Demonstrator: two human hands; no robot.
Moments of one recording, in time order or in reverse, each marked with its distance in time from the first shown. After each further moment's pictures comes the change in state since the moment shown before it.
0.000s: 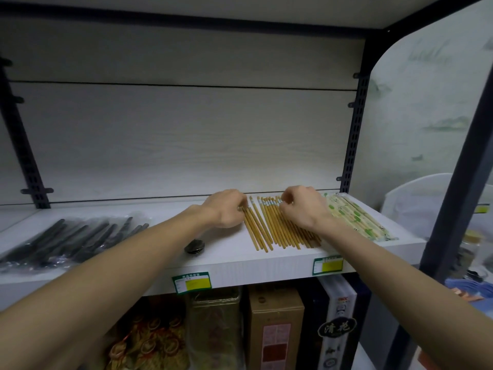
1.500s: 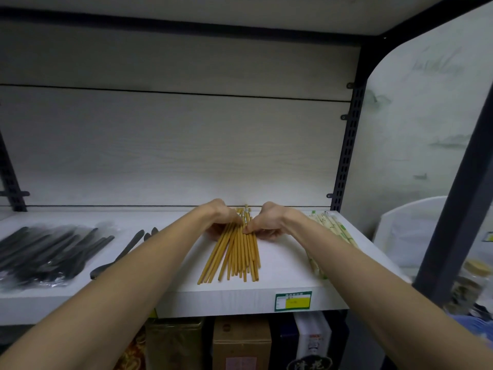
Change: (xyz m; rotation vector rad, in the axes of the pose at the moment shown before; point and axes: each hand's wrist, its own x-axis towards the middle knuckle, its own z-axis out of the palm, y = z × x) left_hand 0.060 0.048 -0.001 -0.565 -0.128 -0.640; right_hand 0.069 0.012 0.005 0.402 -0.636 0.262
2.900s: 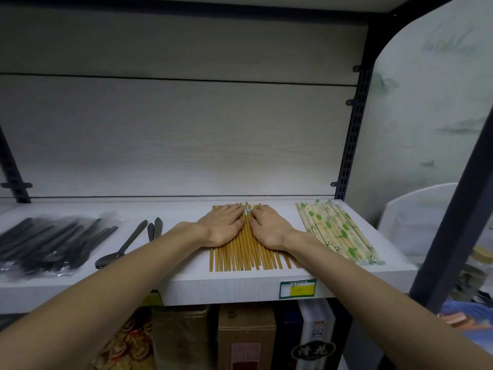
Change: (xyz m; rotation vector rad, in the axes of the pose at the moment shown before) left_hand -0.002 -0.047 0.027 0.574 -0.041 0.473; right_hand -0.002 0.033 0.047 -0.421 0.244 -0.312
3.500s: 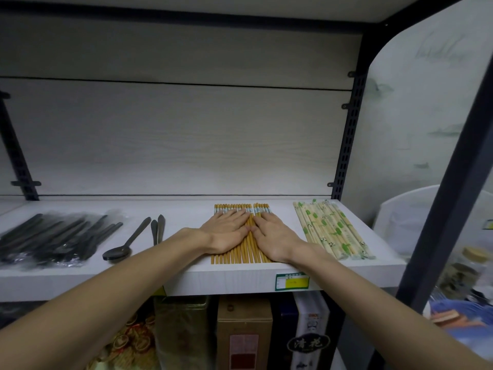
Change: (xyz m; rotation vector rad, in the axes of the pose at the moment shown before) left_hand -0.024 0.019 0.009 0.046 -0.030 0.045; right_hand -0.044 0.002 0.000 -0.013 -0.010 -0.076
